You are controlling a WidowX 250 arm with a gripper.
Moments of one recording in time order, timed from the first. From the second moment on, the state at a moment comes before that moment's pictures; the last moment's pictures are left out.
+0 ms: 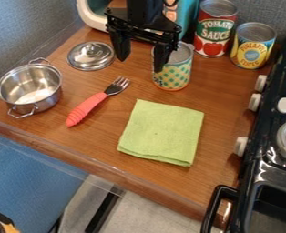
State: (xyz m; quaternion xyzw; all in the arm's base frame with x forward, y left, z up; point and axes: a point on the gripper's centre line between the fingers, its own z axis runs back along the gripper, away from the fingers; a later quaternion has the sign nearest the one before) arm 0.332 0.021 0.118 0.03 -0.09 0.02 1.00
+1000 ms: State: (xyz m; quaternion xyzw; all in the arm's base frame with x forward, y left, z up) arm 0.295 0.125 0.044 -0.02 -0.06 0.02 1.00
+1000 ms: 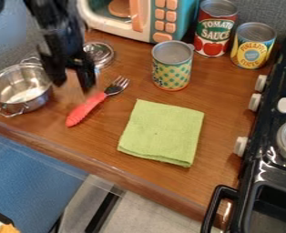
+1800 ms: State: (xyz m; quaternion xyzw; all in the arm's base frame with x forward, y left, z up) arm 0.282 0.096 0.054 -0.02 -0.08 -0.01 1.00
